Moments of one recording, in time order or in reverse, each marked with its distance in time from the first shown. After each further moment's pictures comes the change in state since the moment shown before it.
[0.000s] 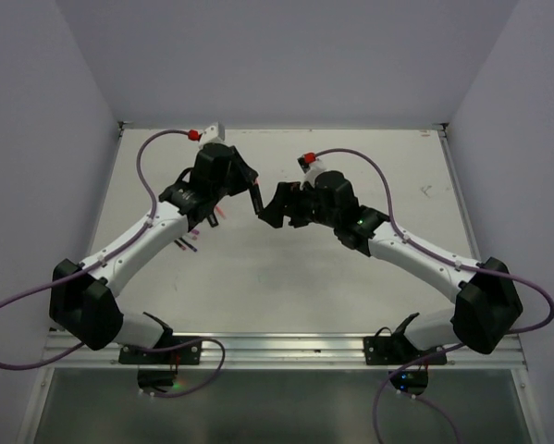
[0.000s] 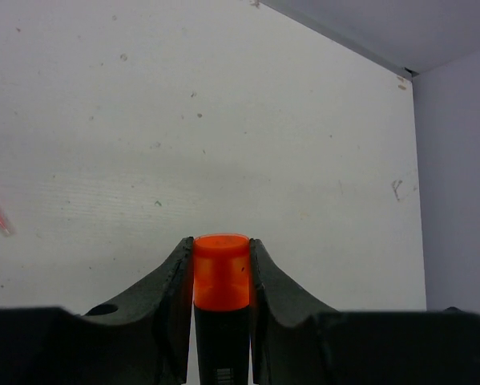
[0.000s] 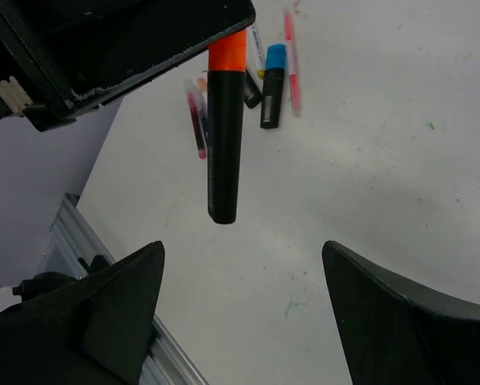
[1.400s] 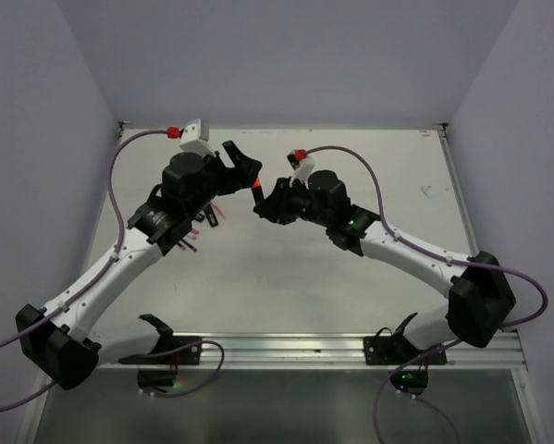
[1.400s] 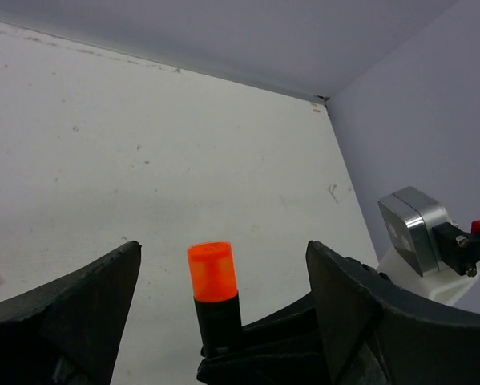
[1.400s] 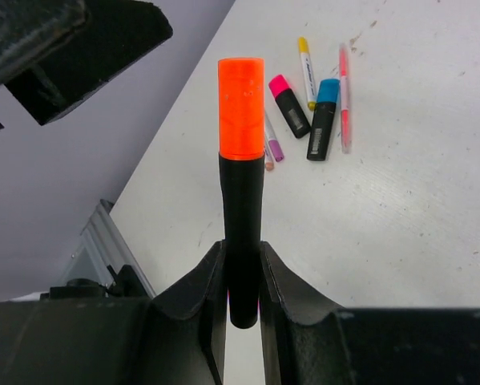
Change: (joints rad) left arm -0.047 -0.235 -0.058 0.059 -0.007 0.109; right arm 0.051 0.073 0.039 0.151 -0.027 0.013
